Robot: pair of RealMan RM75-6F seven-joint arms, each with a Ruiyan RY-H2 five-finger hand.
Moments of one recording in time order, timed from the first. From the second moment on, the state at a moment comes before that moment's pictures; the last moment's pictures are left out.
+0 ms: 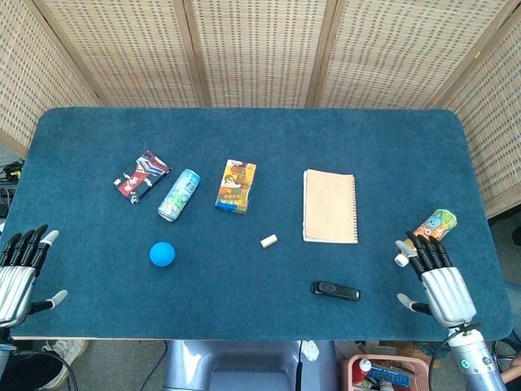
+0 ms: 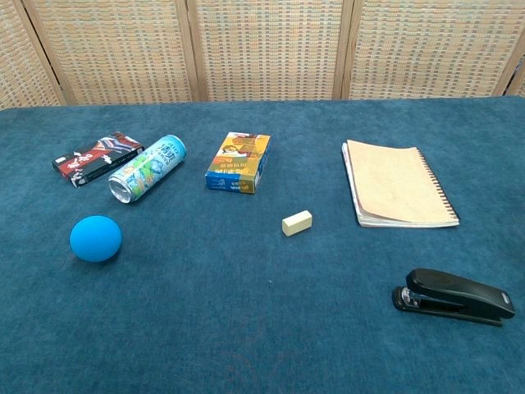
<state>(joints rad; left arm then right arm) -0.09 -1.07 0.00 -1.75 1.52 1.49 0.18 0.20 -1.24 -0.06 -1.51 -1.62 1.50 -0.01</state>
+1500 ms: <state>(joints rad) -0.11 -1.07 -0.03 -1.74 1.45 1.43 0.17 0.43 -1.47 0.04 -1.43 -1.59 1.18 -0.12</state>
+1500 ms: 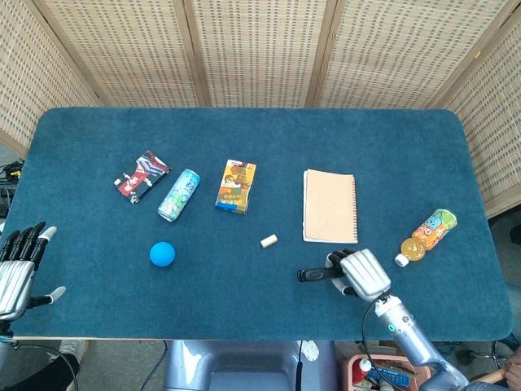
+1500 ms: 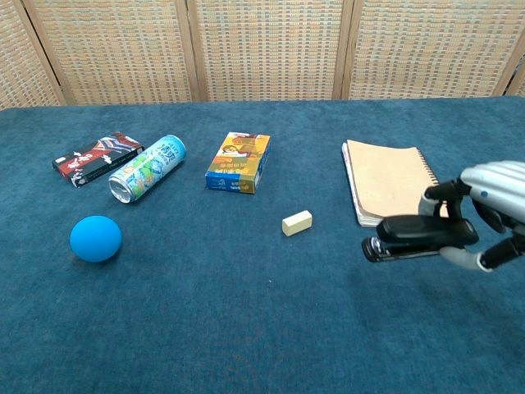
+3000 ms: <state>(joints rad) -0.16 -1.04 -0.06 -1.73 1.32 1.31 0.12 0.86 -1.83 0.37 -0.79 -0.89 0.76 -0.39</state>
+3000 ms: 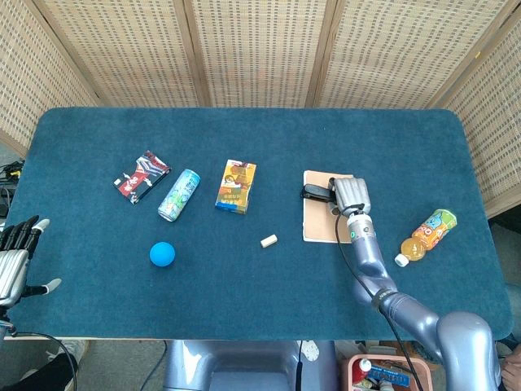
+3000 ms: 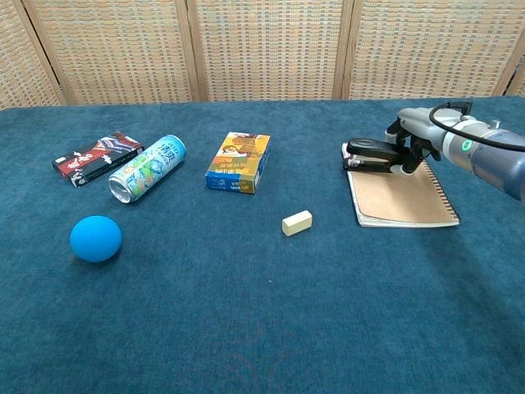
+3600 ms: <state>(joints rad) -0.16 -1.05 -0.05 -1.73 1.33 1.32 0.13 0.82 -1.77 0.33 -0.84 -0.93 0.71 -0.30</state>
